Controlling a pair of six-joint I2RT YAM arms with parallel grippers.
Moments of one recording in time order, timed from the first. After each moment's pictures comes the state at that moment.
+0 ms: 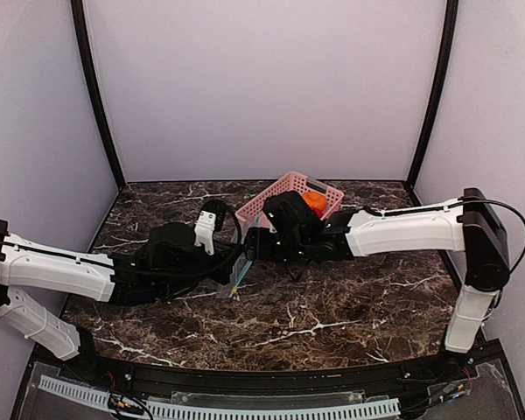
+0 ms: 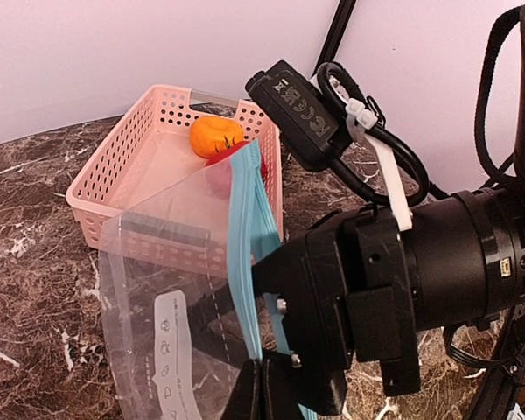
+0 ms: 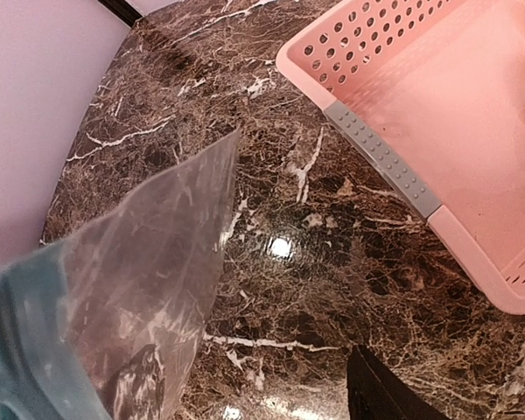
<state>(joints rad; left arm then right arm) -1.07 1.35 0.71 0.30 -0.34 -0.41 1.04 1.82 1.31 -0.19 0.18 0.80</state>
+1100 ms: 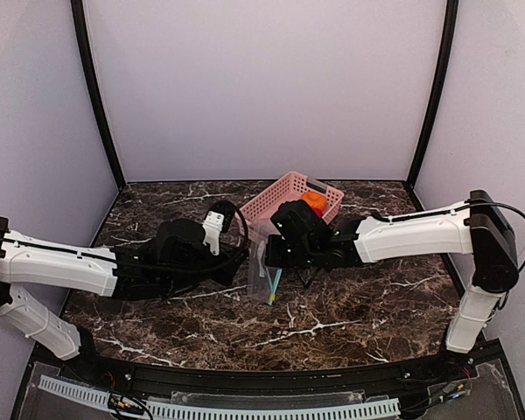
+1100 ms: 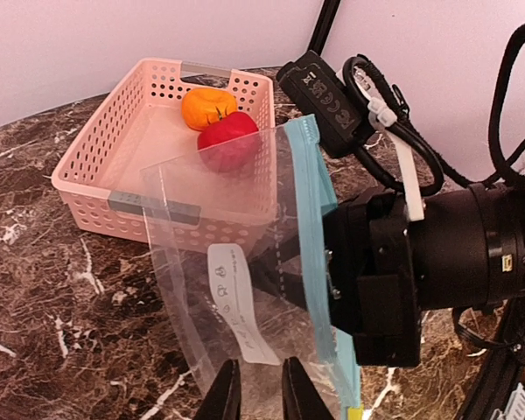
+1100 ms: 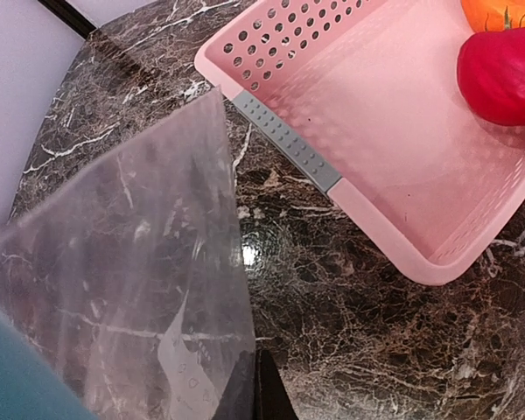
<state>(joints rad) -1.07 1.37 0.78 0.15 -0.32 -0.40 1.04 1.77 1.21 -0.20 0.28 0.81</state>
